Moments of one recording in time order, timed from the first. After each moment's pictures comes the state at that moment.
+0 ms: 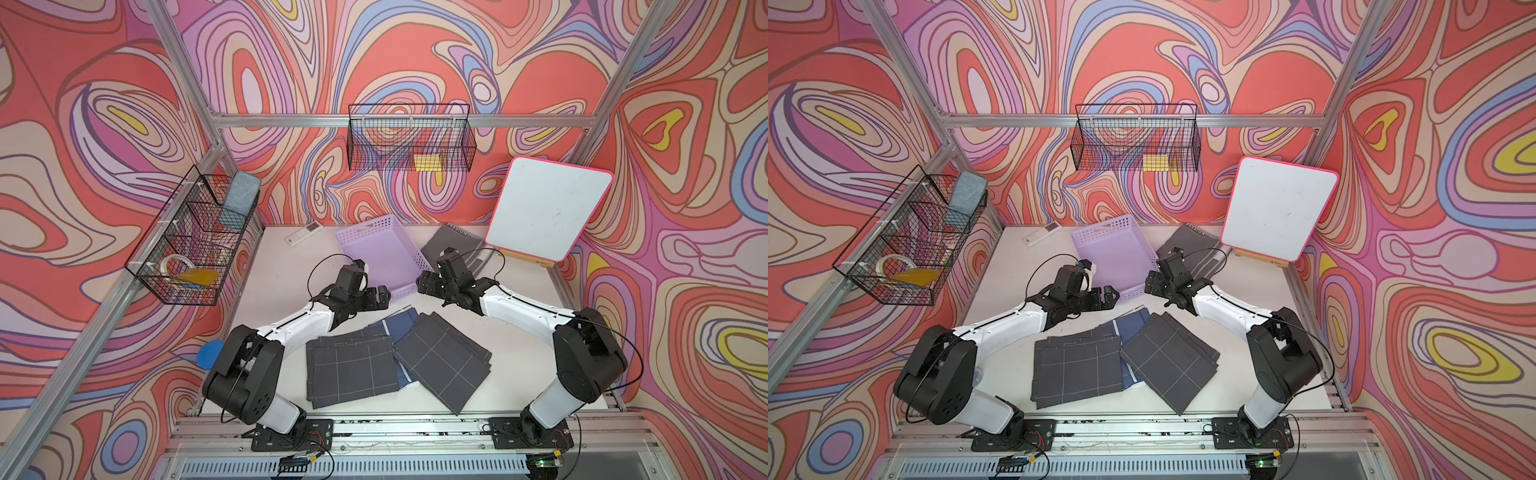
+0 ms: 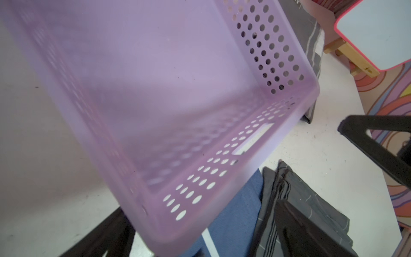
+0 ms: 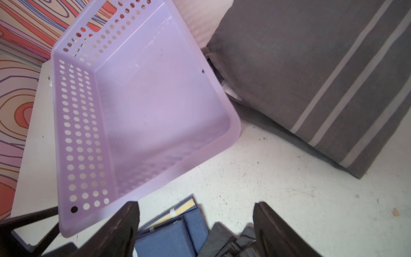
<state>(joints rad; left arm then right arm) -0.47 1.53 0.86 -0.09 0.16 -0.50 0.55 1.65 1.10 -0.23 0.08 0.69</state>
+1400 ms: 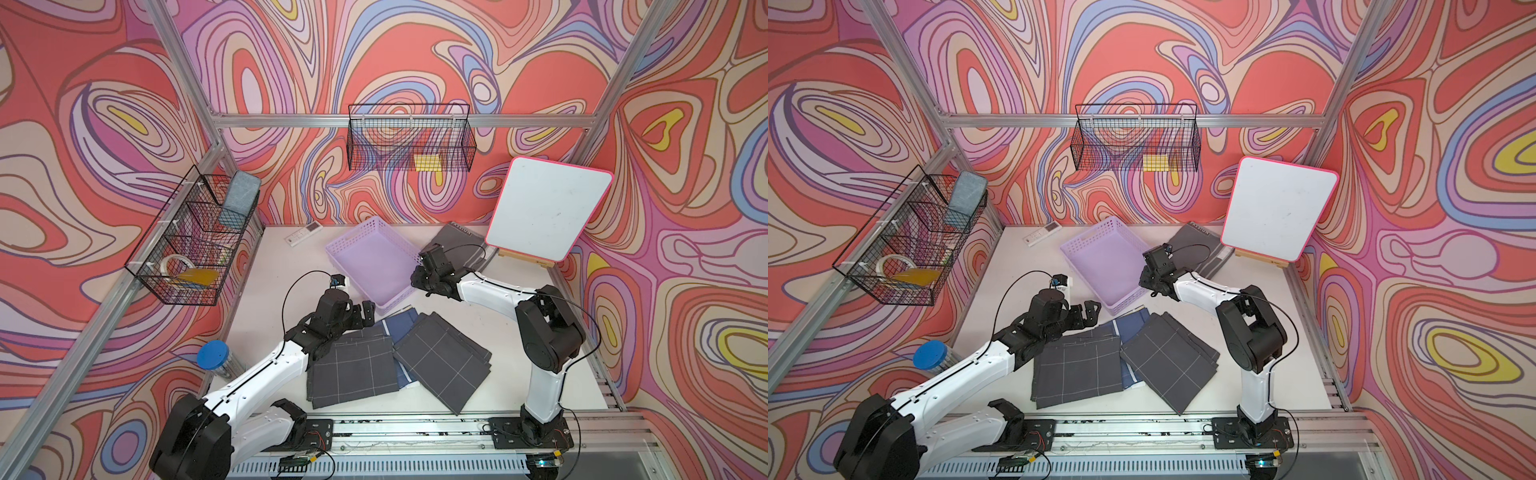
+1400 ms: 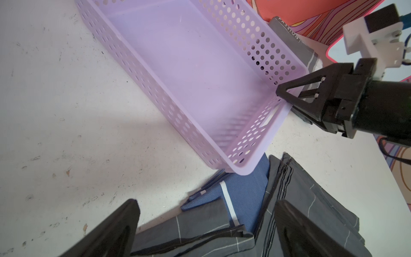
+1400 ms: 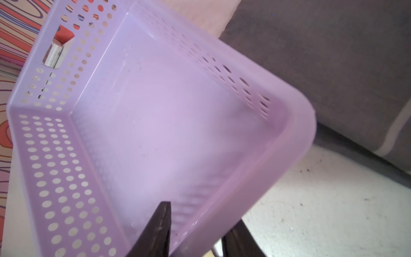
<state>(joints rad) -0.51 1.09 0.60 -0.15 -0.06 -0.53 0.56 1.91 1.32 -0.26 0.09 0.72</state>
